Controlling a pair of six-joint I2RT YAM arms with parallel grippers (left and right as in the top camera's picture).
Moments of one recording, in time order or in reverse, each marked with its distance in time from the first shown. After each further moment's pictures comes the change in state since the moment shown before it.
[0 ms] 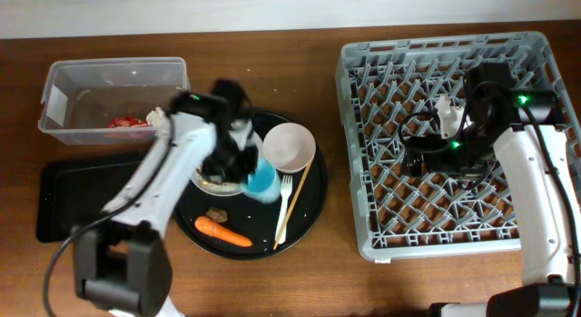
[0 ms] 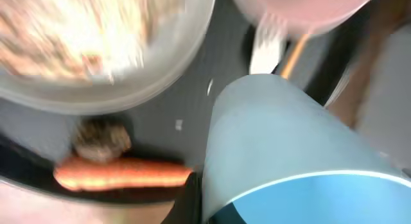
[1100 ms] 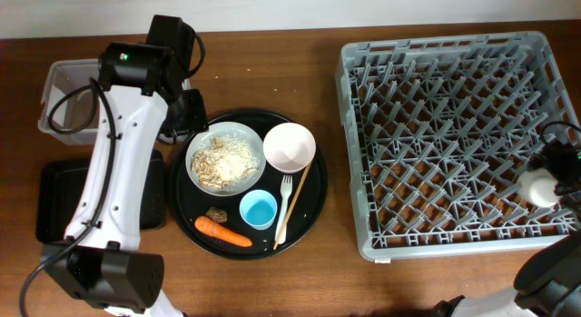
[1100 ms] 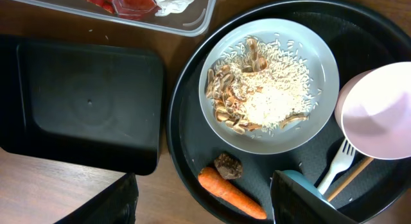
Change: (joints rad) left arm 0.141 0.012 0.483 -0.247 -0.427 -0.145; right arm -0.692 0.188 -0.027 0.282 0.163 0.227
